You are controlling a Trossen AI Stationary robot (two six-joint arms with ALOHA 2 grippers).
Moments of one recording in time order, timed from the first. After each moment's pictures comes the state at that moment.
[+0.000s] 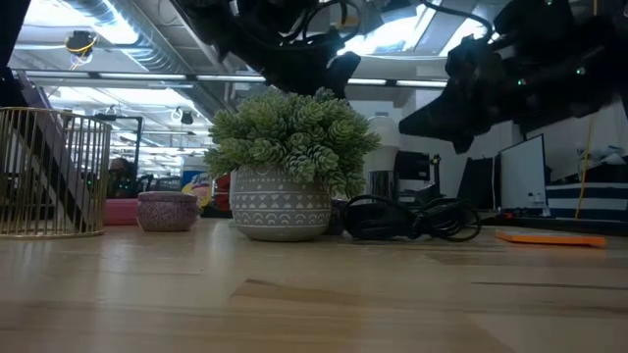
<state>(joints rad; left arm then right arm) 0.08 1.76 1.11 0.16 -0.36 -0.11 0.00 1.29 0.30 0.76 0.16 0.26</state>
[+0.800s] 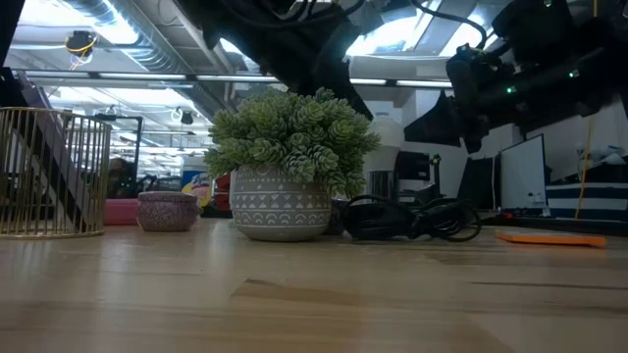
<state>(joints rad) -0.03 1.75 1.11 0.13 -0.31 -0.11 0.00 1.30 0.30 0.75 0.41 0.26</state>
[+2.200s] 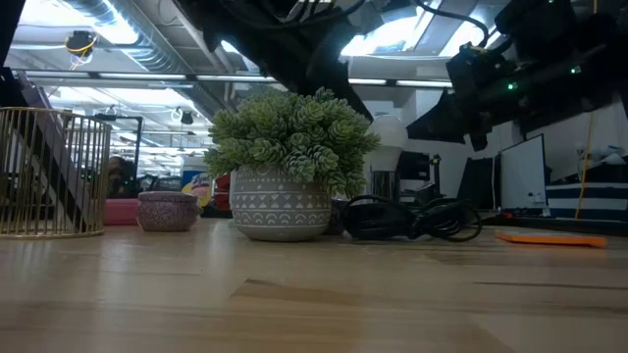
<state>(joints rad) -0.01 1.75 1.11 0.11 -0.25 -0.08 0.00 1.25 0.30 0.69 0.45 0.29</state>
